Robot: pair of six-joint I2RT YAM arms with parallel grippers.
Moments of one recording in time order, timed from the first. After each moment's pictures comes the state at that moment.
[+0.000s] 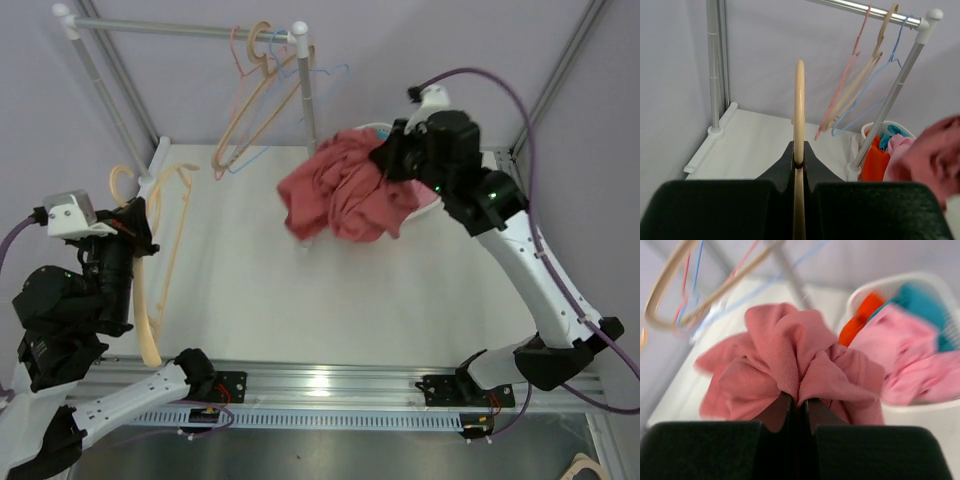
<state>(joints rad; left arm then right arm) -0.86 0.55 1.28 -0.45 -0.94 0.03 0.68 1.42 1.75 -0.68 0.07 0.32</state>
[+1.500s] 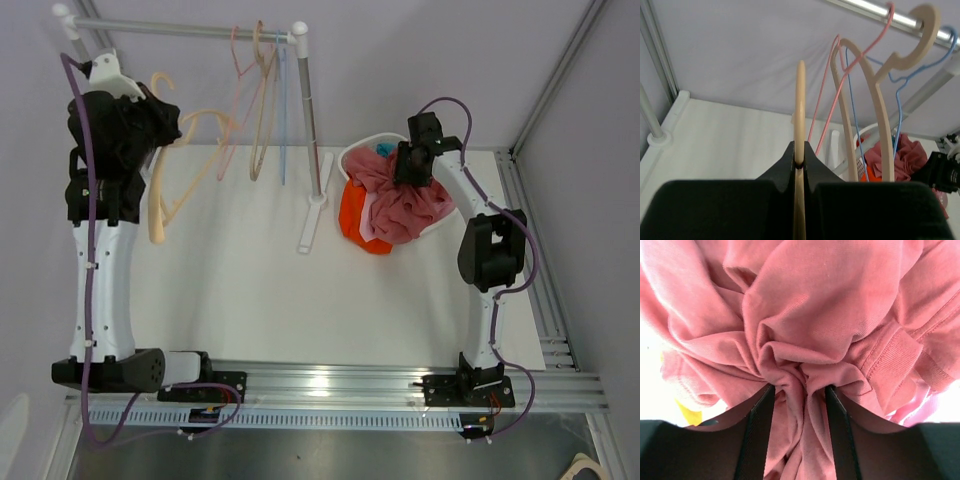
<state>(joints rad) 0.01 1.29 1.77 -0.56 0.06 -0.28 0.24 2.12 1.96 -0.78 0.07 0.32</state>
